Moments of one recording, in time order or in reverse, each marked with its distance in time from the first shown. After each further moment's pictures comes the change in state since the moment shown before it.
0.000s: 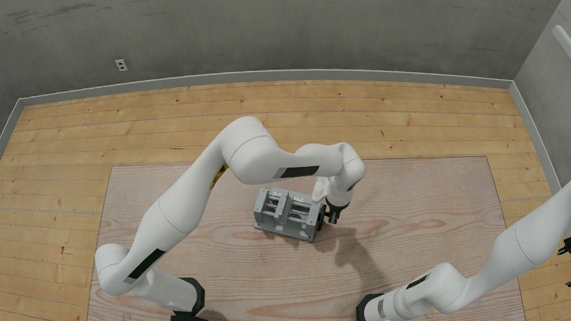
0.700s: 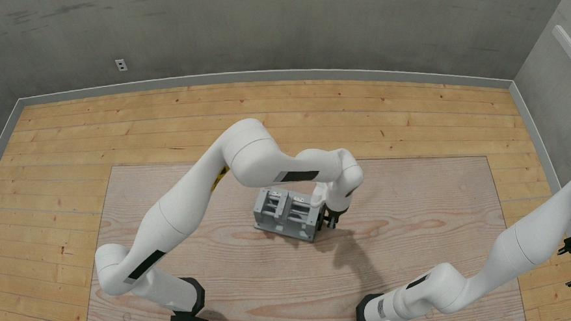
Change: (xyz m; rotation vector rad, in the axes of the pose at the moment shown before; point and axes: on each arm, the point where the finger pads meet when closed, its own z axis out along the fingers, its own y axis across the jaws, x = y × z) left arm 0.000 -0.012 0.009 -0.004 -0.001 0.005; right arm 0.000 0.000 0.000 0.000 0.000 0.000
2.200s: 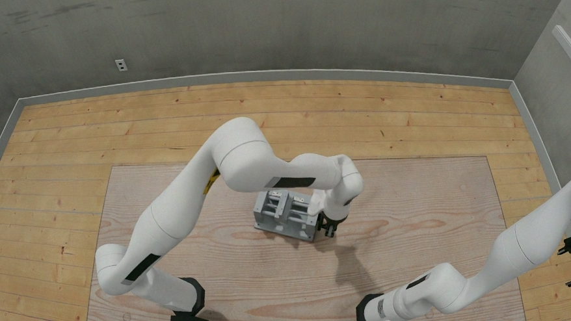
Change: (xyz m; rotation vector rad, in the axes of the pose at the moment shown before) left arm 0.000 -0.042 -0.034 0.007 0.005 0.002; right arm 0.000 0.000 0.000 0.000 0.000 0.000
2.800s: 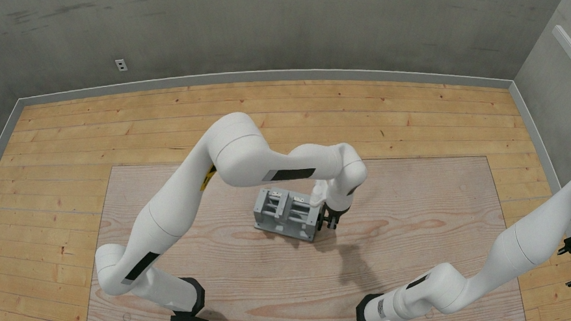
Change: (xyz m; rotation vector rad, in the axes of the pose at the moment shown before) left arm 0.000 0.017 -0.022 0.003 0.002 -0.013; right arm 0.000 0.000 0.000 0.000 0.000 0.000
